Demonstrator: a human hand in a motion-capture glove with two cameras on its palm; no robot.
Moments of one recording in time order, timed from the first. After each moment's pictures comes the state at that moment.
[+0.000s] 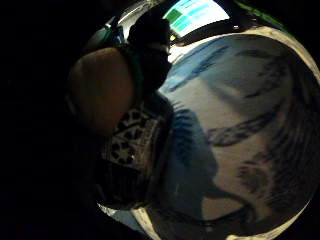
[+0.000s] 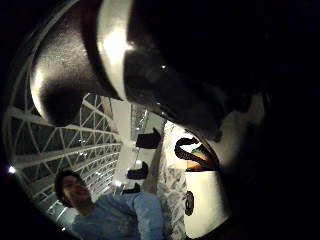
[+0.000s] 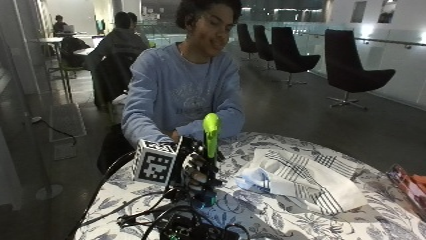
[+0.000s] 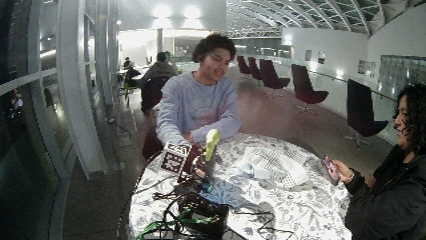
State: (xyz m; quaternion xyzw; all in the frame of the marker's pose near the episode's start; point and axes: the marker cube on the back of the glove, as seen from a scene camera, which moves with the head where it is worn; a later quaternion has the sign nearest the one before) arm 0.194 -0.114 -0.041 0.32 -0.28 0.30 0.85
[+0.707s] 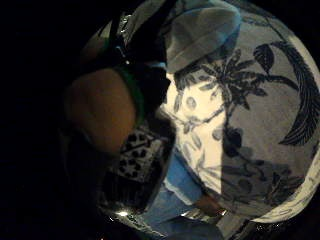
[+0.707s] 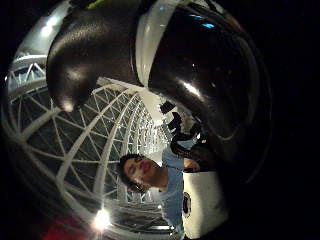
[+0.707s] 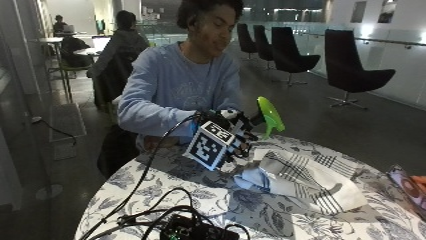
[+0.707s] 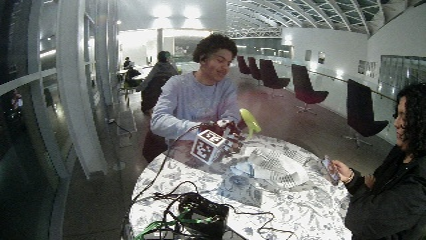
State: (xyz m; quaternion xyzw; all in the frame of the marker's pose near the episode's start) arm 0.063 -0.172 -0.032 -0.11 -0.48 0.26 0.83
